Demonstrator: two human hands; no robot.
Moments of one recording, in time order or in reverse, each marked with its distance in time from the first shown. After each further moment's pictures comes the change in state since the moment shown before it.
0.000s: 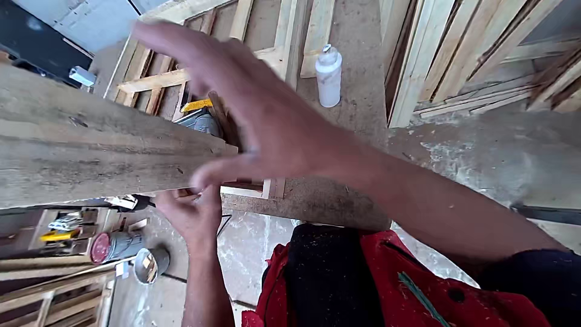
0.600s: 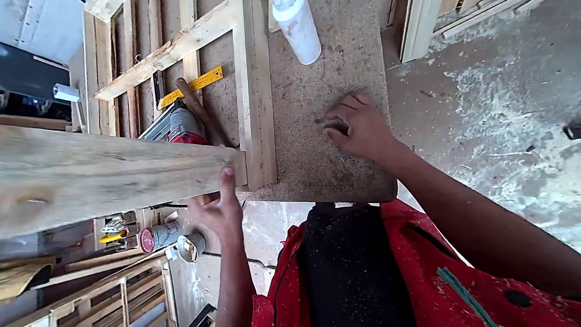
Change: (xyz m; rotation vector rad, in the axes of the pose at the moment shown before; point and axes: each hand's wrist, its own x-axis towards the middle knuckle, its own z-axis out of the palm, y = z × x) left_hand -0.050 -0.019 0.063 -0.068 -0.031 -0.148; right_hand -0.284 0.159 -0.003 -0.362 -0.037 0.678
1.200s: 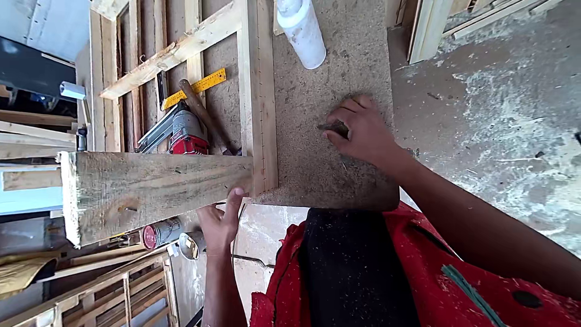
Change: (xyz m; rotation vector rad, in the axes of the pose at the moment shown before) left_hand 0.000 -0.010 -0.034 0.186 -0.406 -0.184; right_hand 0.012 0.000 -0.001 -0.017 -0.004 0.031
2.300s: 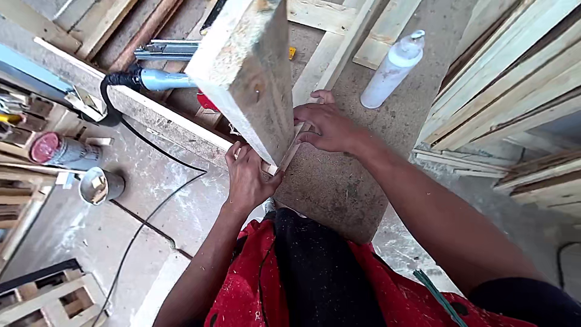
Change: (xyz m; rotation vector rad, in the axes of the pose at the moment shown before) left_hand -0.014 -0.042 0.049 0.431 0.168 0.173; right_hand 0.132 -0.128 0.020 -0.004 -0.564 -0.770
